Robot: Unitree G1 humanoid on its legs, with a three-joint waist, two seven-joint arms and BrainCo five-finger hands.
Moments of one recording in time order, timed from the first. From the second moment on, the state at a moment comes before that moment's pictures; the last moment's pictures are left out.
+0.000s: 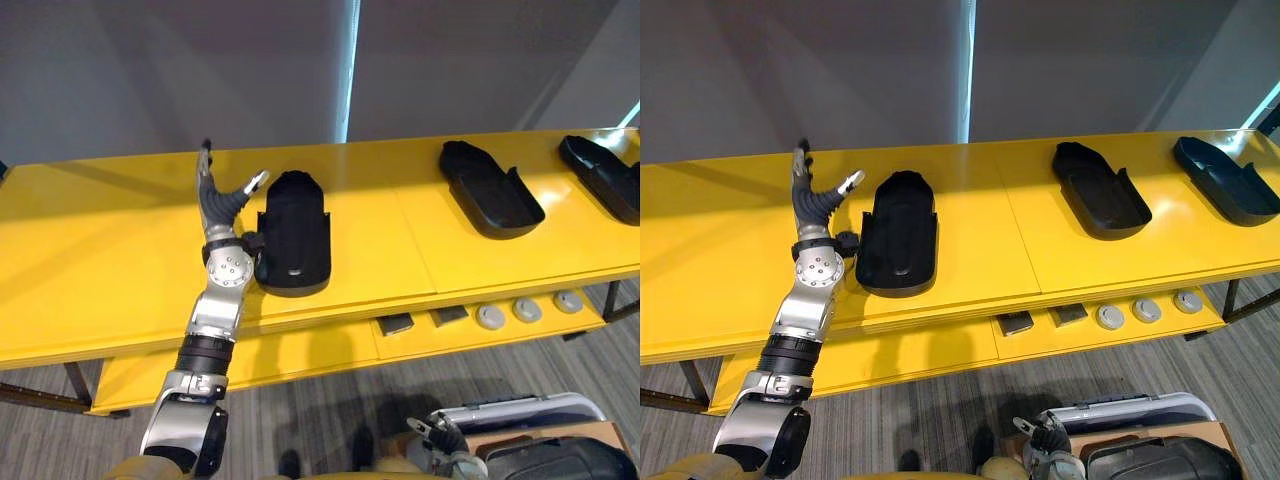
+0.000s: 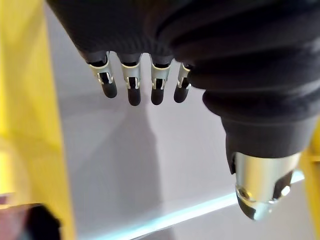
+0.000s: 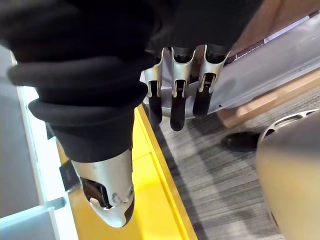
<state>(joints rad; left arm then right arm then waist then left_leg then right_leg) -0.45 0.20 -0.05 0.03 0.18 -0.04 0.46 0.12 -0.01 -0.19 0.93 0.11 -0.07 -0.06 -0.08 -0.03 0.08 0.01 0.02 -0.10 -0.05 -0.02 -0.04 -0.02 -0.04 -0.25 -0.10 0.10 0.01</state>
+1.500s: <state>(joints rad) -0.15 0.14 -0.30 0.20 0.43 -0.10 0.30 0.10 -0.01 -0.14 0.96 0.11 -0.10 -0.06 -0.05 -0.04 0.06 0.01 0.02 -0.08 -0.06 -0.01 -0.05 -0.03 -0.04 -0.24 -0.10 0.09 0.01</state>
